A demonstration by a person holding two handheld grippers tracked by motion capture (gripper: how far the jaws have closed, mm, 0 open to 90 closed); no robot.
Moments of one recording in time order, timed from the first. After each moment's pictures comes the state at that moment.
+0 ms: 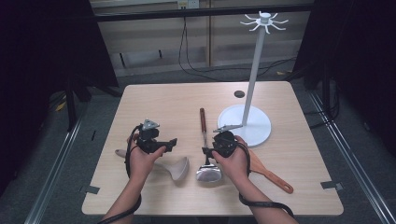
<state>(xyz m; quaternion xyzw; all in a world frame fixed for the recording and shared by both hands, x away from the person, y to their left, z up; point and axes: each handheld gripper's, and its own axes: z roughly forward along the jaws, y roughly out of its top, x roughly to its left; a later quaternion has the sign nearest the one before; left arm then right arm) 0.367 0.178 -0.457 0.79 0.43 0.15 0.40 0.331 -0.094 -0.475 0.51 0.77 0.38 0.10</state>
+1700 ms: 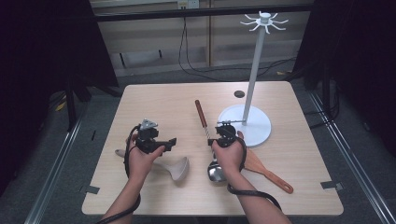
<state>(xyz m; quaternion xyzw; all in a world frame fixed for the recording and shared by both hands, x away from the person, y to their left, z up) 0.369 0.183 -0.459 0.79 0.44 0.14 0.41 0.354 -0.096 -0.479 0.62 0.69 0.37 0.07</state>
